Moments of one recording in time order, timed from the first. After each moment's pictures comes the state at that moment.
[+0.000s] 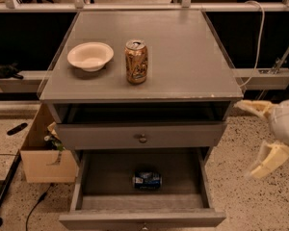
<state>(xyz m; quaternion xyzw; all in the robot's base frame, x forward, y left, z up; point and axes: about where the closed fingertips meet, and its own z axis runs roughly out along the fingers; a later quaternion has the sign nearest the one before) 0.426 -0.227 0.826 -0.62 0.70 0.15 0.33</state>
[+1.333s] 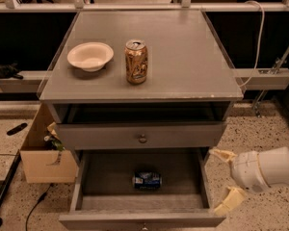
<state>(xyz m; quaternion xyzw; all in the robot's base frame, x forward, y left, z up) 0.395 -0.189 0.666 -0.56 0.74 0.24 0.30</state>
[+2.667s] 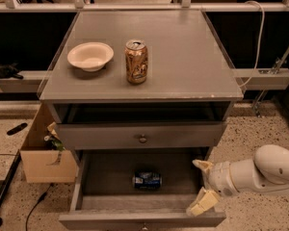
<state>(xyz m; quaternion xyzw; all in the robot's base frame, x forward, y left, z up) 0.419 -0.154 0.570 -0.51 0.76 0.28 0.29</state>
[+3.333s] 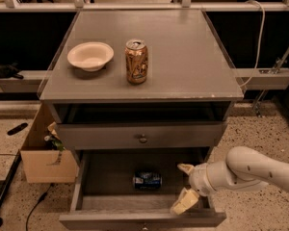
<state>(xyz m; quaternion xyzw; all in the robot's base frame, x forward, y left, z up) 0.440 -0.117 0.509 -0.52 0.76 0.29 0.26</state>
